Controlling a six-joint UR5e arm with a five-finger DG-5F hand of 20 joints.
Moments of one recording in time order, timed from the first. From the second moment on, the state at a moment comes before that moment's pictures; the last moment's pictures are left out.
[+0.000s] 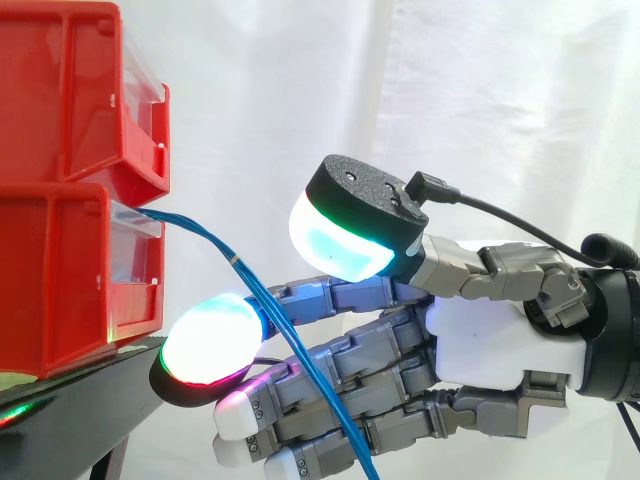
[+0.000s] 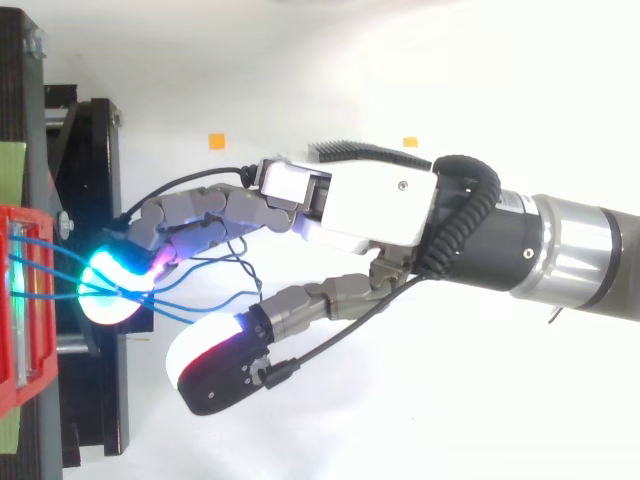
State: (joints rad) arm 0.18 -2.34 -1.26 -2.58 -1.24 -0.28
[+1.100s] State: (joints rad) arm 0.15 -2.34 -1.23 -2.56 -1.32 -0.26
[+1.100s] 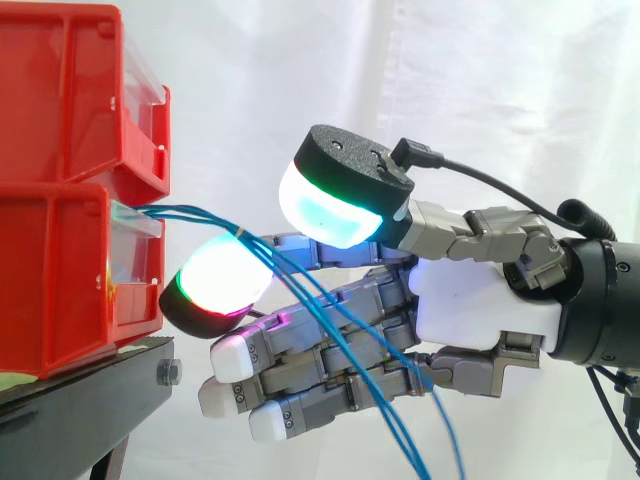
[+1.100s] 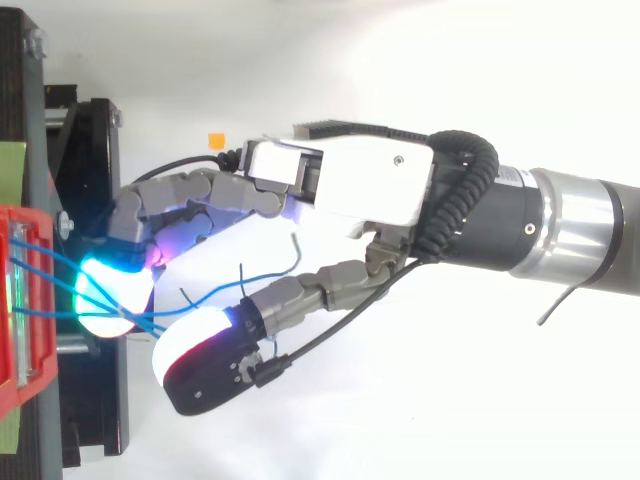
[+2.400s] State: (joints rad) arm 0.13 -2.34 -1.23 -2.56 -1.36 -0.26
